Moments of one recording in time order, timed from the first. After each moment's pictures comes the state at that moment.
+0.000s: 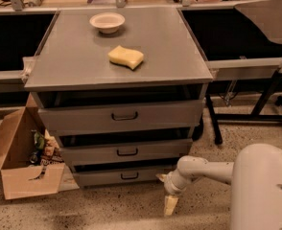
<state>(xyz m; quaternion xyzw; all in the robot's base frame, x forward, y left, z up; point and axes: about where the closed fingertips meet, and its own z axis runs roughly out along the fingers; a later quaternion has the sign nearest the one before) 0.513 -0.115 0.261 -0.71 0.66 0.17 0.15</state>
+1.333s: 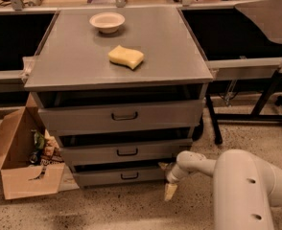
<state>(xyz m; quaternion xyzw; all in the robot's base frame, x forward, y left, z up) 0.606 -0.140 0.207 -0.72 0.66 0.10 0.19</state>
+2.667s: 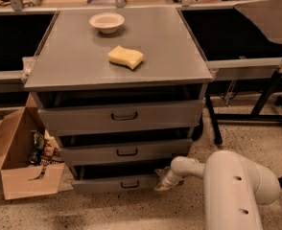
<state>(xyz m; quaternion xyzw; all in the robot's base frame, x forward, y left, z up) 0.598 -0.110 0.166 -0.70 0.68 0.11 0.19</state>
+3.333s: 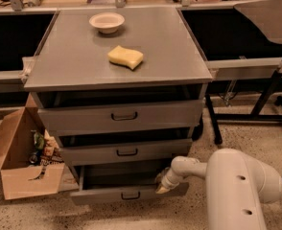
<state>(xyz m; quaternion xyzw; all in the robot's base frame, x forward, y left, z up) 0.597 -0.111 0.185 -0.70 0.68 0.11 0.19</state>
